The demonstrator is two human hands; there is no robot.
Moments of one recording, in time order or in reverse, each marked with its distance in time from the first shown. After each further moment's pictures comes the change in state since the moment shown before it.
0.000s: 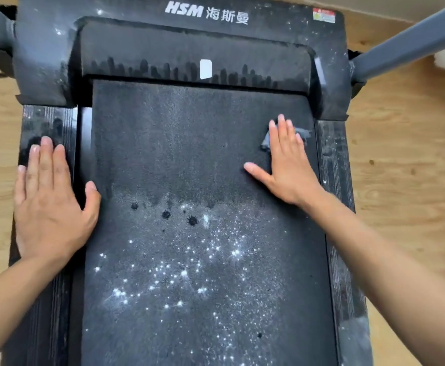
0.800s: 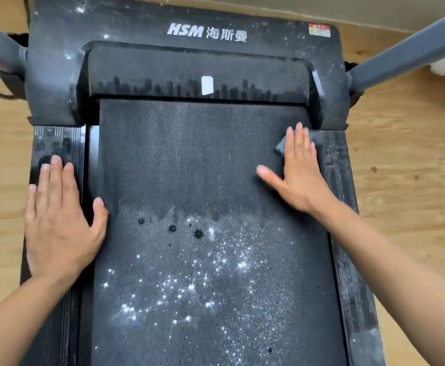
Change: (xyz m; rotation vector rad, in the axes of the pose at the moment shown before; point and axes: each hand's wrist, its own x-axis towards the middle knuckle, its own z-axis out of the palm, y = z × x) left_hand -0.001 0.004 -0.007 0.027 -0.001 0.002; right_hand 0.000 0.013 -0.004 0.113 0.021 0.081
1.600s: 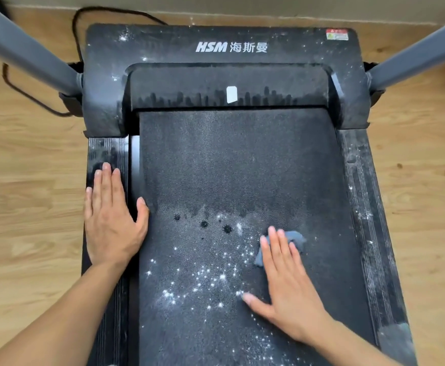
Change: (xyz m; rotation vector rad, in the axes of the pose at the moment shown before) left_hand 0.000 -0.001 -0.003 0.022 -0.034 -0.024; right_hand -0.193 -0.091 0.080 -0.100 -0.177 -0.169
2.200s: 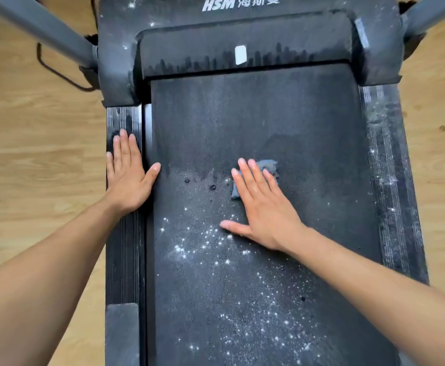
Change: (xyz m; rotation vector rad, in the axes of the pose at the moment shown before) left_hand 0.018 -0.012 -0.014 0.004 -0.426 0.028; right_hand 0.083 -0.016 -0.017 -0.065 0.064 -0.200
